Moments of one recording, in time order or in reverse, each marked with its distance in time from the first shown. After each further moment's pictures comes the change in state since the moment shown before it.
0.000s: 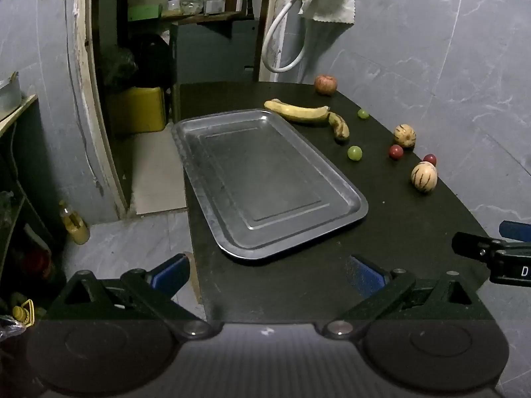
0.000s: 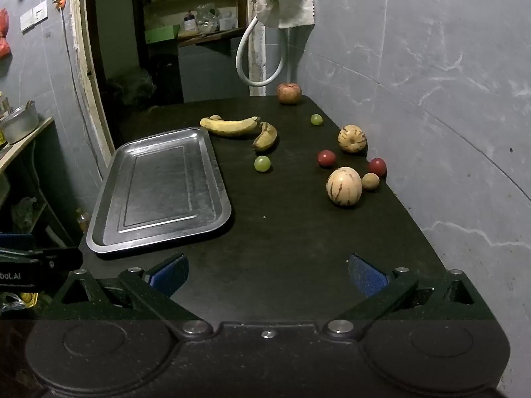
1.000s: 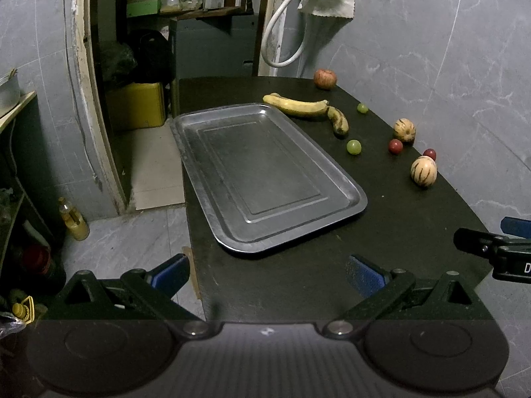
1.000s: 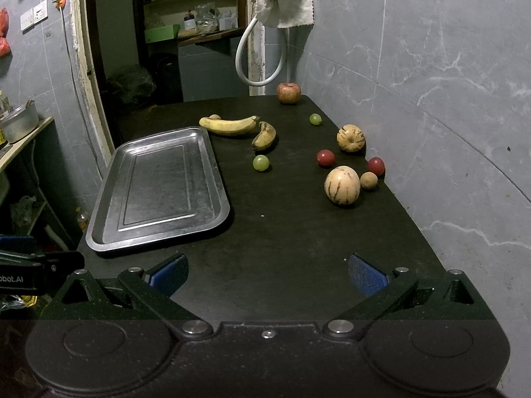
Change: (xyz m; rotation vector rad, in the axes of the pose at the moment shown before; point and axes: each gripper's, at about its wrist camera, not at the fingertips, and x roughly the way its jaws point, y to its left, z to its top) left arm 0.007 0.002 -0.001 -0.003 0.017 0.002; right arm -0.002 -0.001 0.000 -0.007 0.000 -0.005
